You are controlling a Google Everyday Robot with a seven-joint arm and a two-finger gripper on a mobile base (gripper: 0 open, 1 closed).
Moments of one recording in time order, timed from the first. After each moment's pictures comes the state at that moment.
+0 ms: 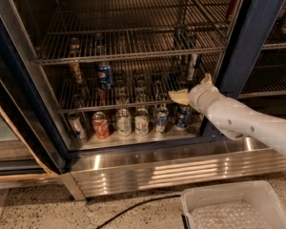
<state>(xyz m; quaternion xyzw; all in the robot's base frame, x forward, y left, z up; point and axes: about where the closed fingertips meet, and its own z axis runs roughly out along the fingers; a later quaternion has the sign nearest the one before) 0.724 -0.182 0.736 -0.21 0.78 -0.02 0.59</state>
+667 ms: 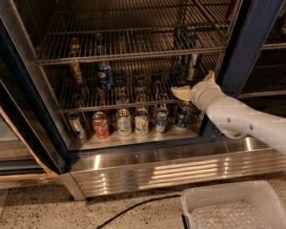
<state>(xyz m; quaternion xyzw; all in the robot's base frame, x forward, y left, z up) 0.734 -0.197 0.745 -0.19 0.77 -0.04 0.61</state>
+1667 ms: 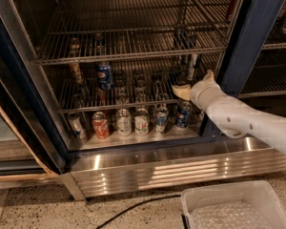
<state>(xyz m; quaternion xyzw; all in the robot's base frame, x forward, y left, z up) 0.737 -0.195 0.746 -0.19 0.77 -0.04 0.61</state>
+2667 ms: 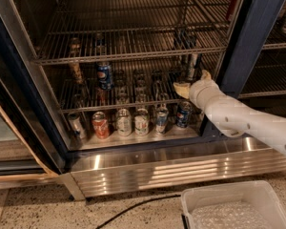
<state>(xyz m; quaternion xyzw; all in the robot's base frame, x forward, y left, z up) 0.742 -0.191 0.747 -0.19 0.77 -0.04 0.61</state>
